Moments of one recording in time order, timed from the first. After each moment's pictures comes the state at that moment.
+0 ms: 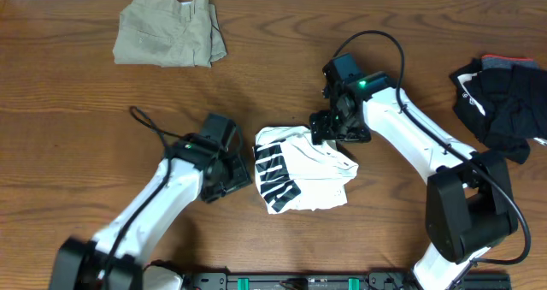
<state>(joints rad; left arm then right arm) -0.36 1.40 0.78 -0.75 0.22 -0.74 0.43 1.86 1.34 -0.94 -0.15 0.36</state>
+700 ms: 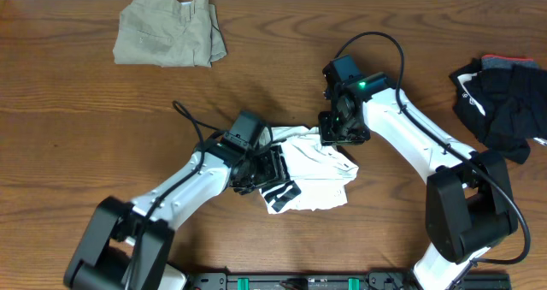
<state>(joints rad) -0.51 1.60 0.79 -0.49 0.38 -0.77 0.43 1.86 1.33 -0.94 -0.13 0.37</state>
